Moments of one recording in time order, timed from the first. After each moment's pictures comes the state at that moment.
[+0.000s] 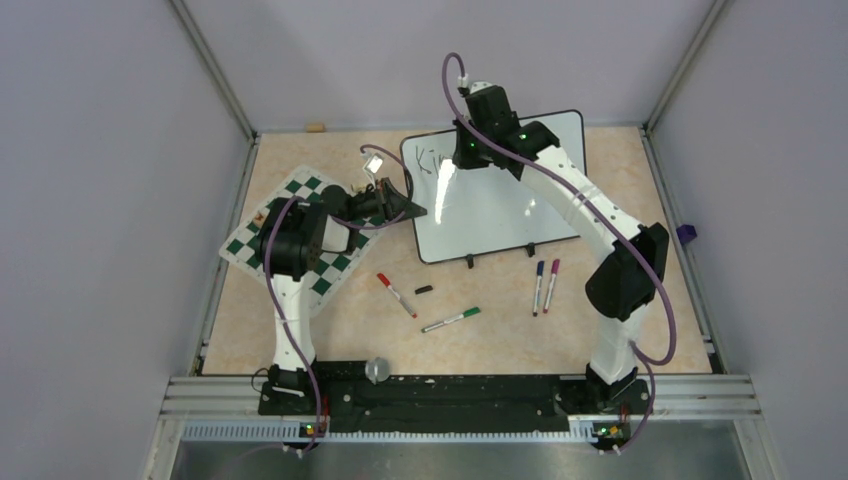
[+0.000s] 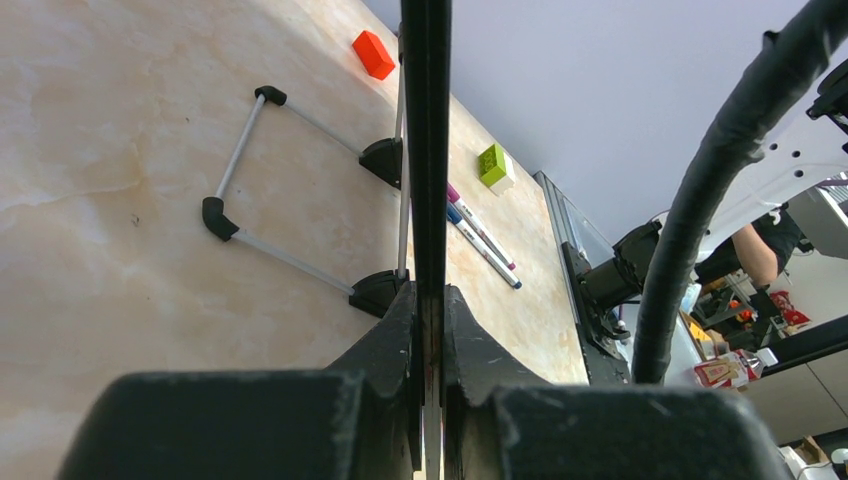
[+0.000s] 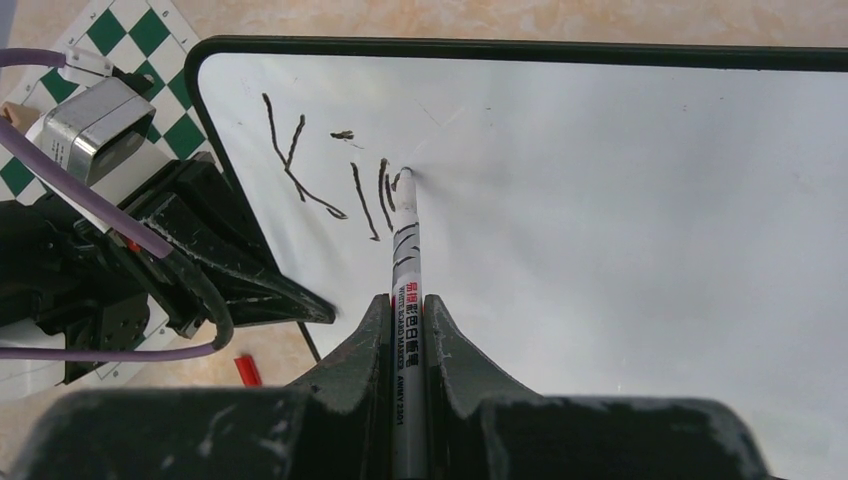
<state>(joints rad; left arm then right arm) -0.17 2.23 1.03 1.54 1.22 -1.07 0.59 1.89 1.97 -0.73 0.10 0.32</state>
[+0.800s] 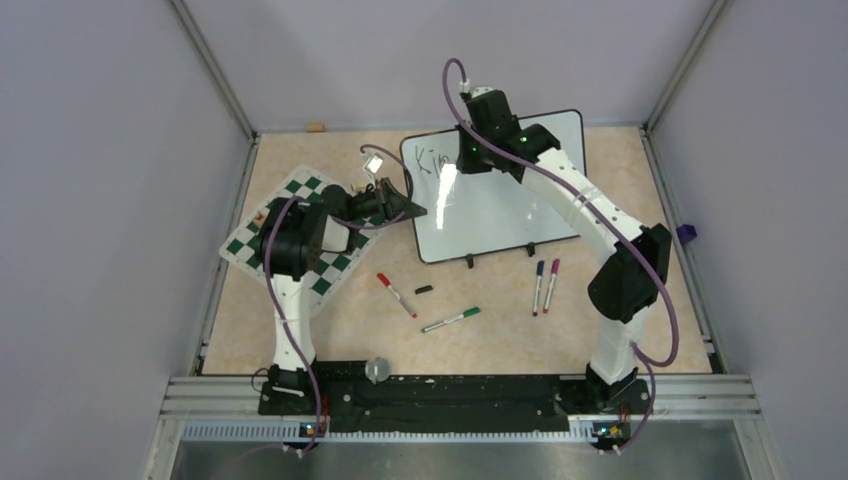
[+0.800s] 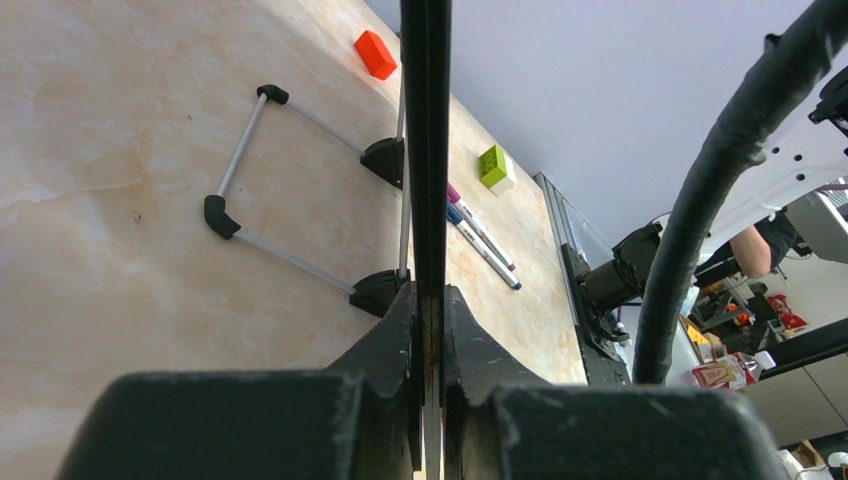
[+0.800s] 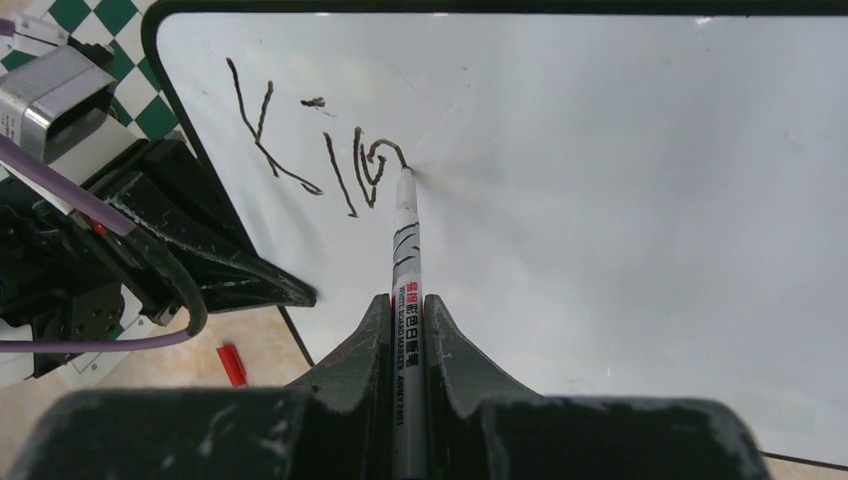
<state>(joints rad) -0.17 2.23 1.03 1.53 1.21 -1.07 0.59 1.88 1.94 -0.75 0.12 0.32</state>
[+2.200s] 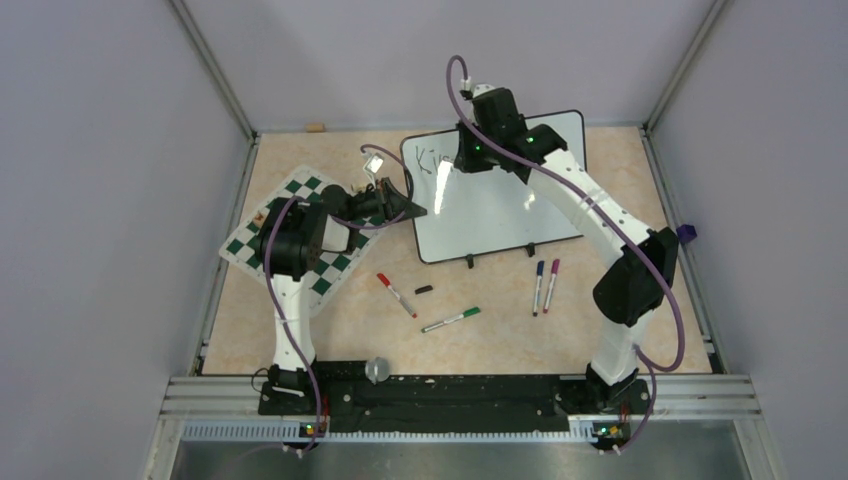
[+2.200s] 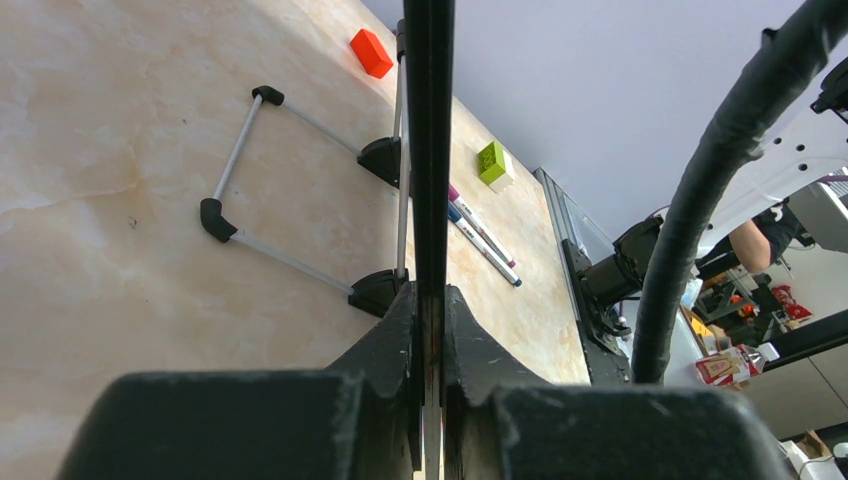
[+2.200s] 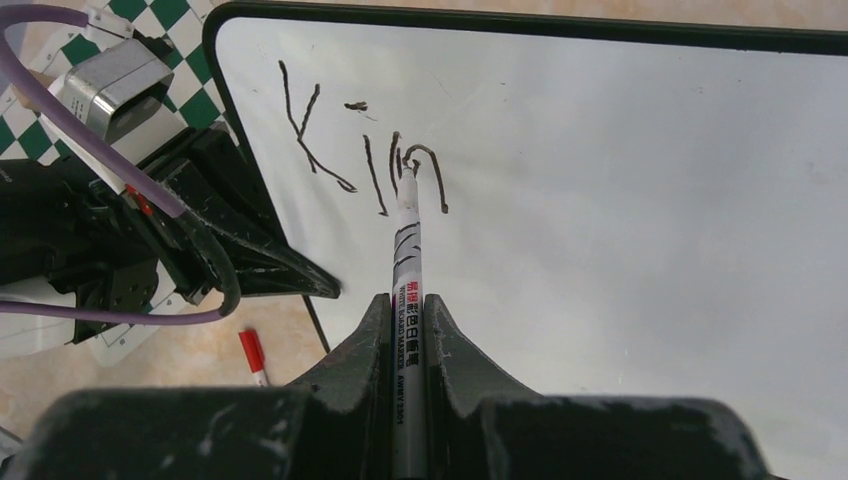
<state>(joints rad) -0.17 2.23 1.04 1.54 1.22 -1.07 0.58 1.84 1.90 -0.72 0.04 0.29</state>
